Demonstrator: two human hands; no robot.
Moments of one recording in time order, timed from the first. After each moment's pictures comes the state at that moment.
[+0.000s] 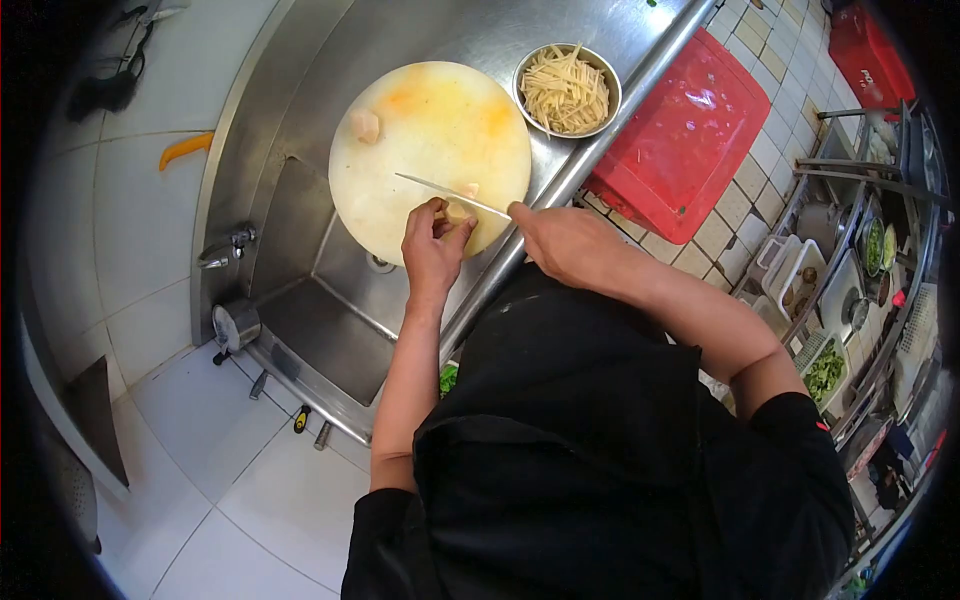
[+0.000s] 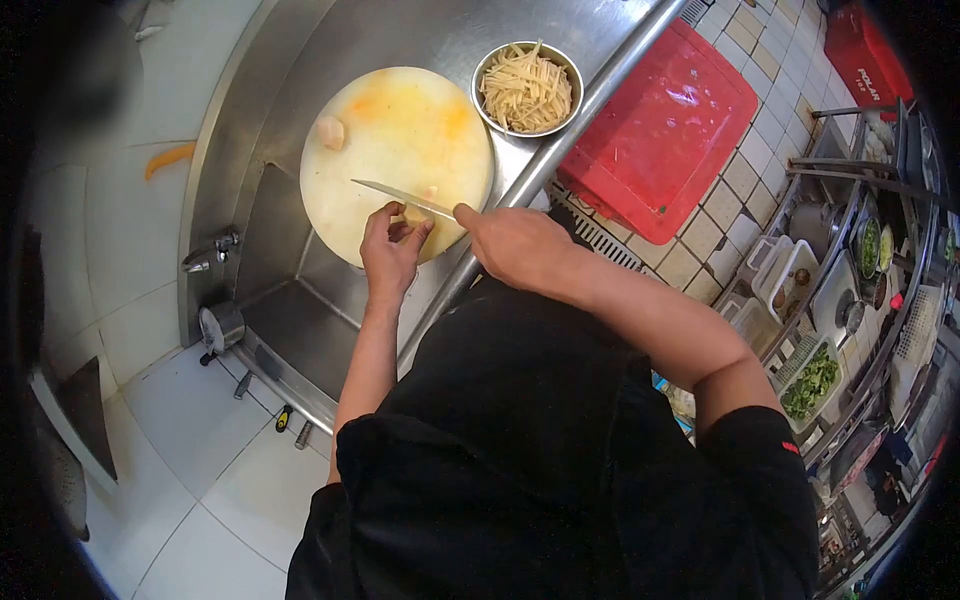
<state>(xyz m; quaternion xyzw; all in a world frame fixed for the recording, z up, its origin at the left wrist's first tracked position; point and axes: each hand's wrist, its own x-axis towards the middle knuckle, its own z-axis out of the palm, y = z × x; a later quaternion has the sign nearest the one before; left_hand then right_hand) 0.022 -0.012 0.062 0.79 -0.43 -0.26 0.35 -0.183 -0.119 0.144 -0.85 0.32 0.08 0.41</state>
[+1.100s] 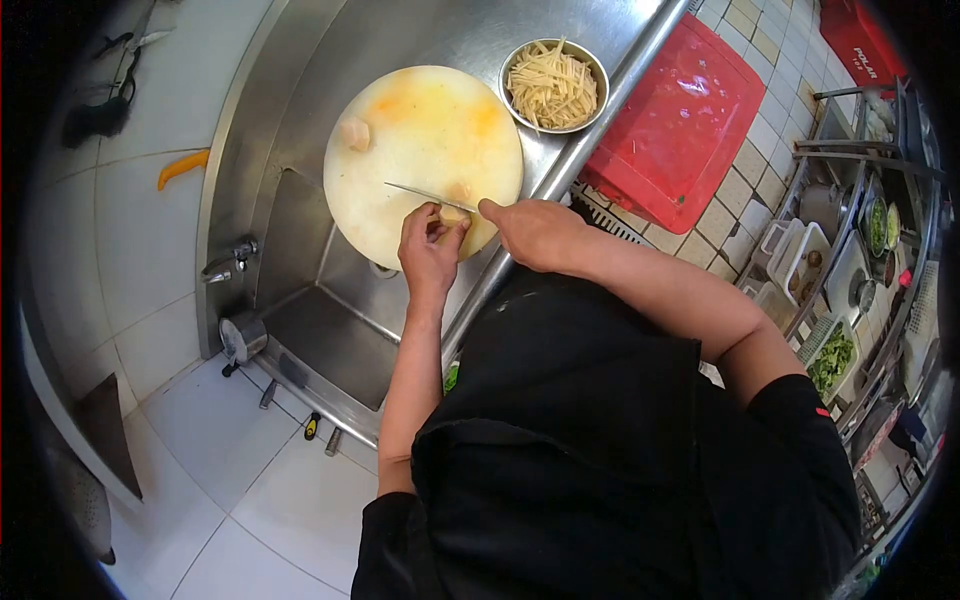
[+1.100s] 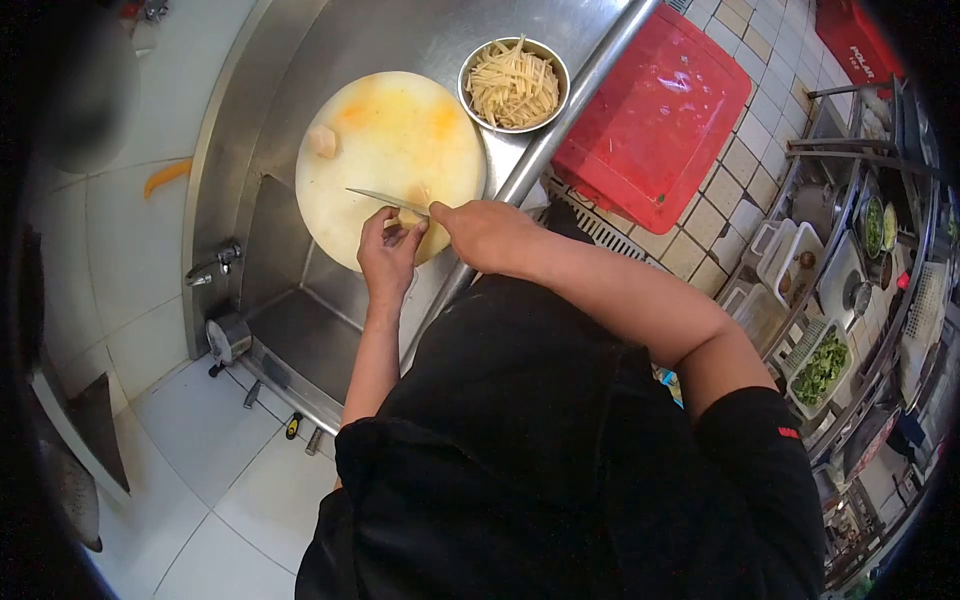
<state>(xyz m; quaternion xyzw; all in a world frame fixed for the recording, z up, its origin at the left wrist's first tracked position) 0.023 -0.010 0.055 0.79 -0.43 -0.26 0.35 -0.156 -0.121 0.122 -0.83 0.32 0.11 0.44</state>
